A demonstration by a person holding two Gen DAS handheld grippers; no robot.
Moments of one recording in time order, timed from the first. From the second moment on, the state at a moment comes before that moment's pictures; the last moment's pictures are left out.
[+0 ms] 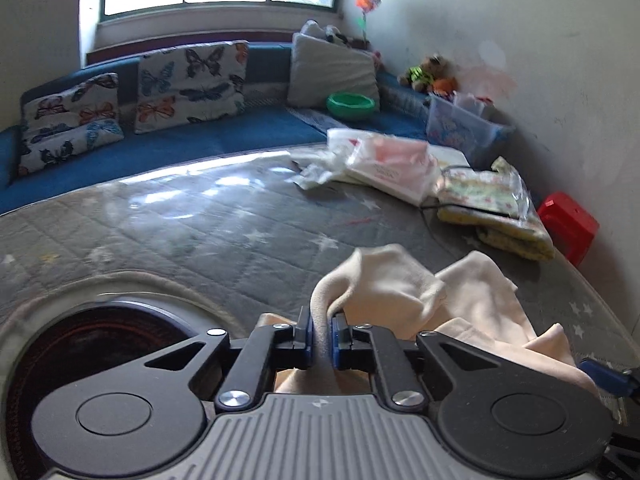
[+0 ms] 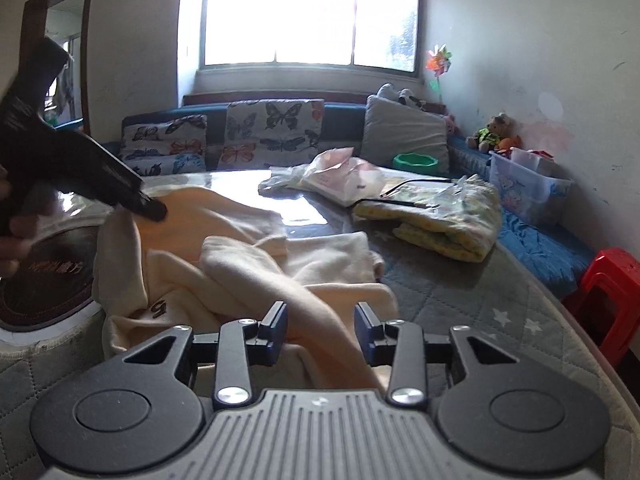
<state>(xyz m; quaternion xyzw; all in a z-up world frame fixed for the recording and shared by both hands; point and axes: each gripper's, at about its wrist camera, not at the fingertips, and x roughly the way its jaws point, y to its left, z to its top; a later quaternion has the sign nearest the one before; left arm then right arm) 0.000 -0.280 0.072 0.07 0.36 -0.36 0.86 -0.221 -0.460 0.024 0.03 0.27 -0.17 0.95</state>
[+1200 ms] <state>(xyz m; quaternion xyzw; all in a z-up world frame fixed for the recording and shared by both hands) -0.126 0.008 0.063 -0.03 0.37 -0.17 0.92 -0.183 -0.306 0.010 -0.02 0.31 0.07 0.95</state>
